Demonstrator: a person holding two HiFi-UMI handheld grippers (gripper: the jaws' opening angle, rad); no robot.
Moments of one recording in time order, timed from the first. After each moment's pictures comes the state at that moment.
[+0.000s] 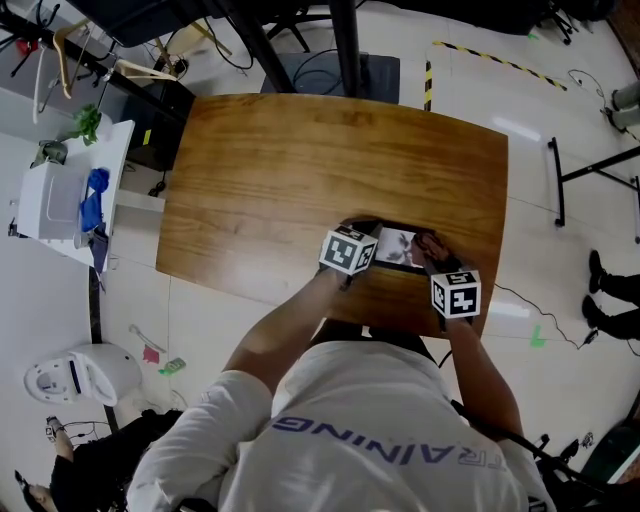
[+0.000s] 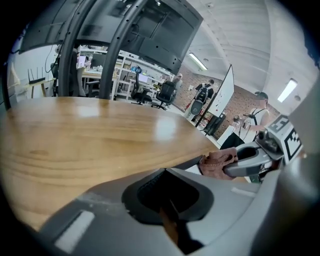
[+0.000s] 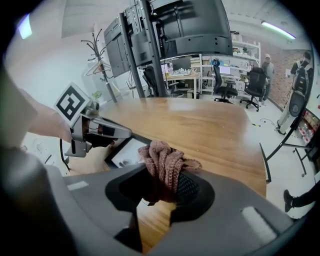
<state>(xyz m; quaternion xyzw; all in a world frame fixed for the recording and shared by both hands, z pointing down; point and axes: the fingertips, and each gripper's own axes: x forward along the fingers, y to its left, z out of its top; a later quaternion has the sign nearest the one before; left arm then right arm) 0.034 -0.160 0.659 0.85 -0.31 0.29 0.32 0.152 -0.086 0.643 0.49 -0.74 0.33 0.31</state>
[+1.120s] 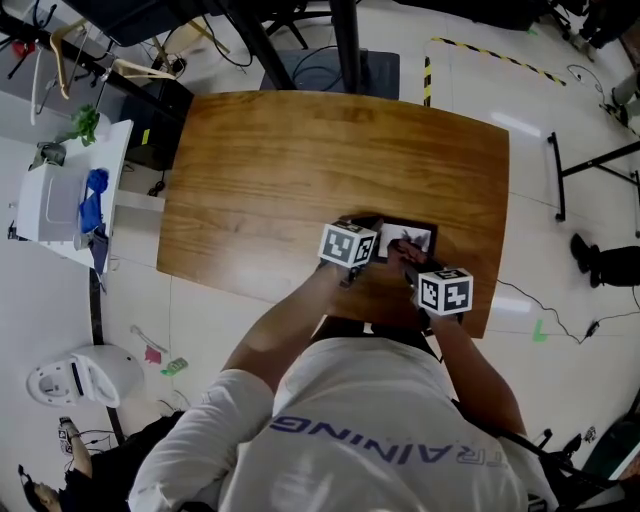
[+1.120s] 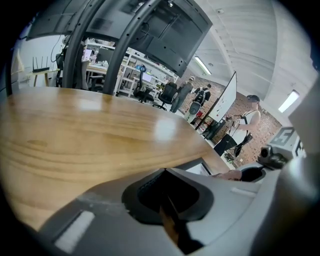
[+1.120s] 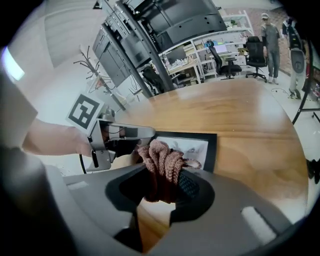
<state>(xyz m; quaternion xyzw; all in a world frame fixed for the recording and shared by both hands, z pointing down) 0.030 -0.162 0.655 0.84 -0.30 0.26 0.36 0.085 -0.068 0.645 0.43 -0.75 0.44 0.24</state>
